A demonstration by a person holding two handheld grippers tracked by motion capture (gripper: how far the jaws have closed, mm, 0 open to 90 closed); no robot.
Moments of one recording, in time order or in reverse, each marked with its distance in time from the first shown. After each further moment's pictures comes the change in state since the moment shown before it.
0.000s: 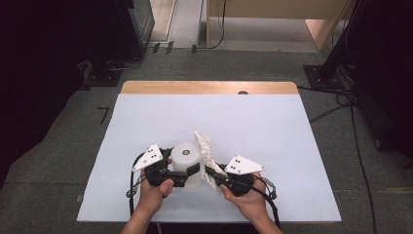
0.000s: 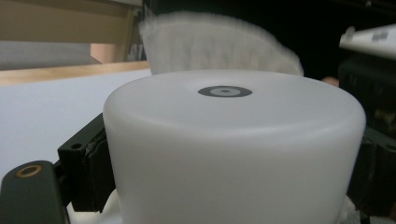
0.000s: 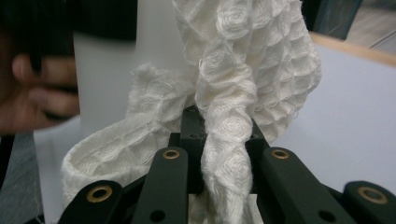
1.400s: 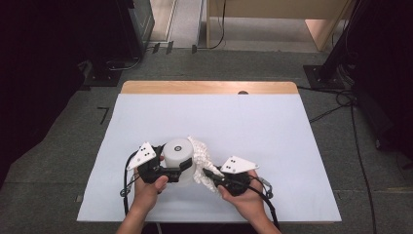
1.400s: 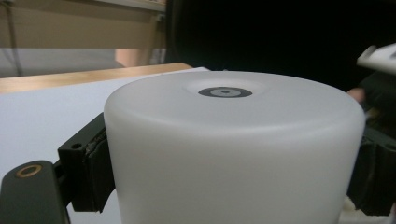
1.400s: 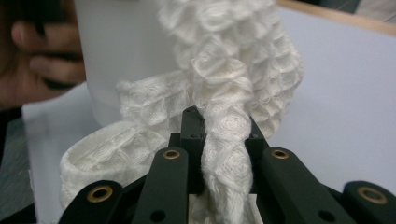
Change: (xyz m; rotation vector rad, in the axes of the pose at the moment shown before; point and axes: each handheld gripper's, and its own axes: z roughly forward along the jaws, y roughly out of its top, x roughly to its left) left arm 0.015 -0.011 0.000 0.010 0.127 0.083; right arm -0.010 -0.005 0.003 0.039 -0.025 0.028
